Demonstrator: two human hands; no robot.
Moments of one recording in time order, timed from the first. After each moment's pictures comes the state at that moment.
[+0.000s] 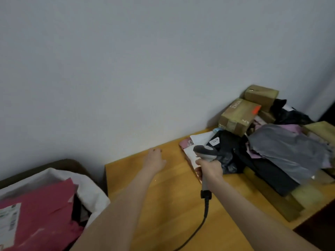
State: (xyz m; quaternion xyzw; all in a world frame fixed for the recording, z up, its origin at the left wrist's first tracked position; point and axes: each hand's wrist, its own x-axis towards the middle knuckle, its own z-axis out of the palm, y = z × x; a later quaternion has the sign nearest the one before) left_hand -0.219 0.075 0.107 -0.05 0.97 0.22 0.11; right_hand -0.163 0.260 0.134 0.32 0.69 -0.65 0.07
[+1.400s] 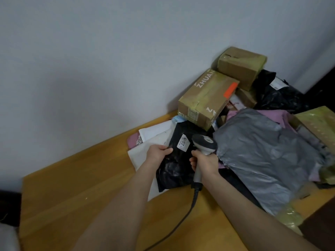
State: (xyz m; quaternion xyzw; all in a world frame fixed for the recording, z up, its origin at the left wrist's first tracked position) left_hand -0.392 0.327 -0.040 -0.24 0.77 0.56 0.21; right_hand -0.327 0.480 0.033 0.41 0.60 -0.68 0.08
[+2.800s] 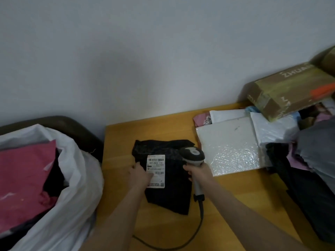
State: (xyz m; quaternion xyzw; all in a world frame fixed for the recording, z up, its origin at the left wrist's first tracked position) left_hand -0.192 0.086 -0.039 -0.43 0.83 0.31 0.19; right_hand -0.239 0.284 -0.009 0.22 0.69 -0.60 0.33
